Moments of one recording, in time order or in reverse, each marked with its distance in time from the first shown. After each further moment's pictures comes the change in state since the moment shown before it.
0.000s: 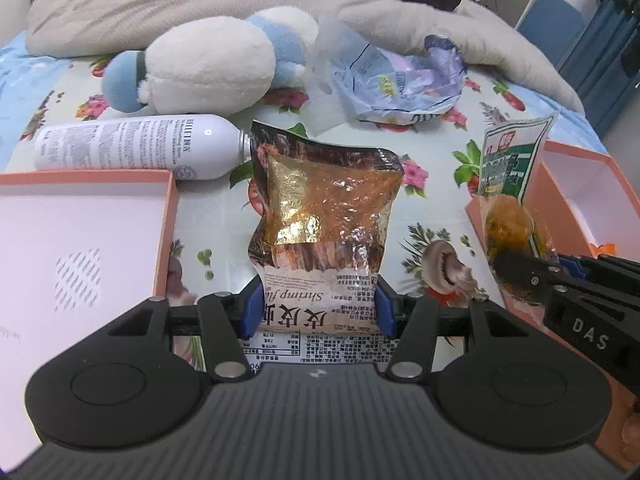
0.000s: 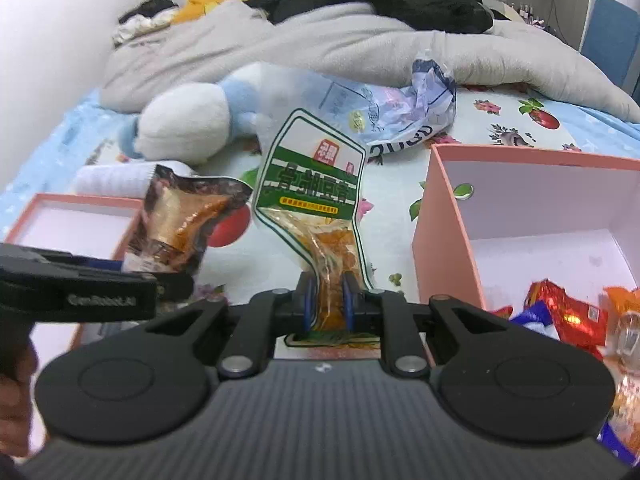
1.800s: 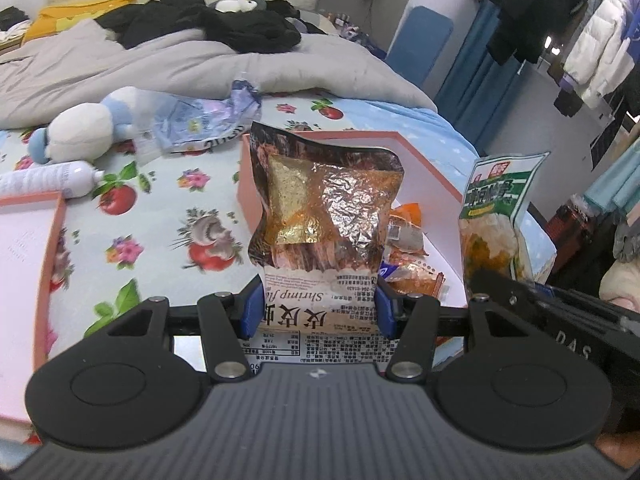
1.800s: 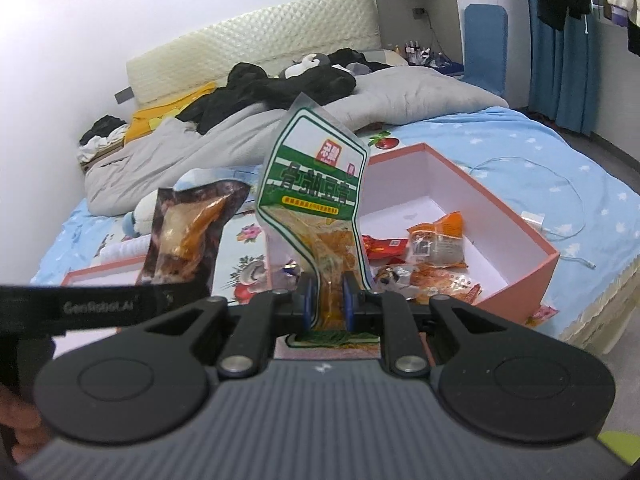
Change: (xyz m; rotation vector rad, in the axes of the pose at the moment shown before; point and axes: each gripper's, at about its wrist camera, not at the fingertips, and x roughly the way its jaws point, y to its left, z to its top) left arm -0.179 -0.204 -0.107 0.164 -0.128 -0.221; right arm -0.237 -0.110 -0.106 0.258 -0.228 -0.125
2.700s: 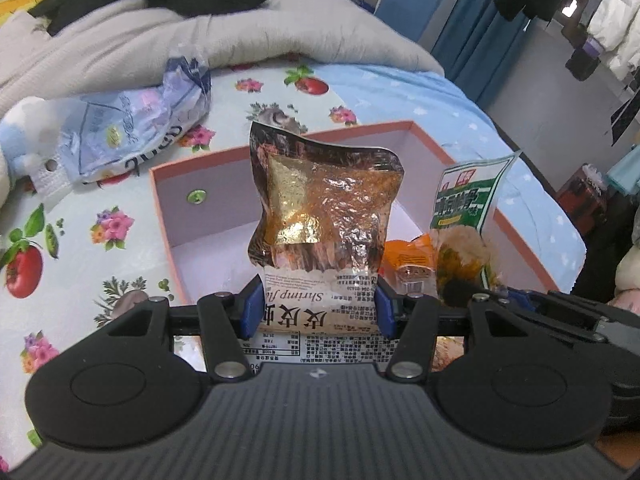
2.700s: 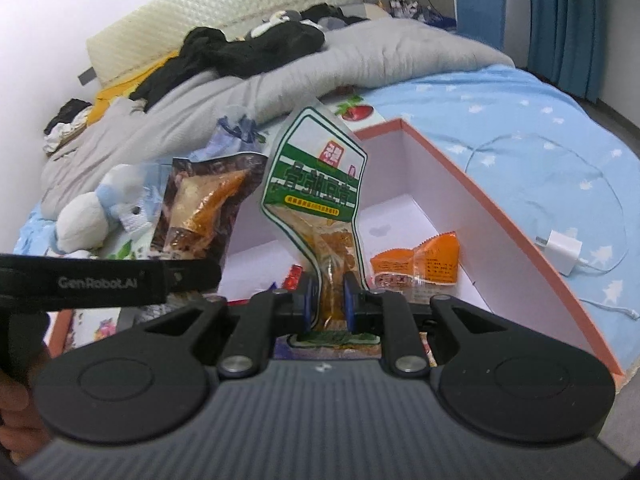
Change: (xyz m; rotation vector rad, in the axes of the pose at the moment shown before) left arm 0.213 -0.018 0.109 0.048 0.141 -0.022; right arm 0.163 -0.071 0.048 0.039 0.141 -0.023
